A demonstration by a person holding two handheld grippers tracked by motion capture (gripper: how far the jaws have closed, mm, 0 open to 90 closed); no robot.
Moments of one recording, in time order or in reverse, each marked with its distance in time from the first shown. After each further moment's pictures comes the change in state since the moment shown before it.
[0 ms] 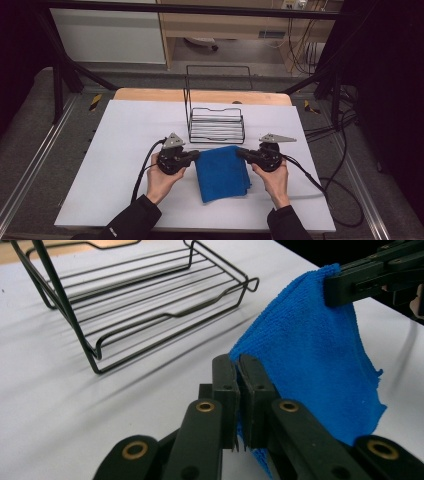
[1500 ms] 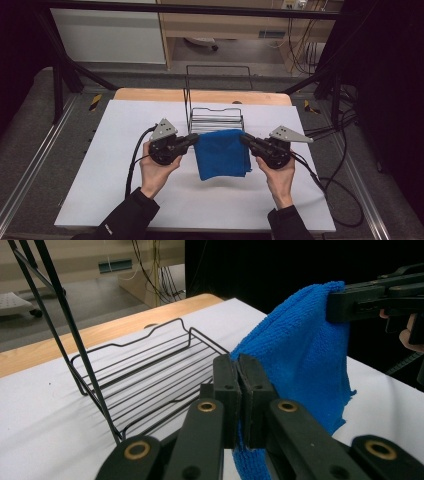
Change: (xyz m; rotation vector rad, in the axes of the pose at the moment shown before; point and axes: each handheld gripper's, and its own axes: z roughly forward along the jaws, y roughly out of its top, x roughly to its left) left arm -0.012 0.046 -0.042 -0.186 0.008 0.064; right arm 0.039 0.035 -0.042 -0.251 -0.043 -0.131
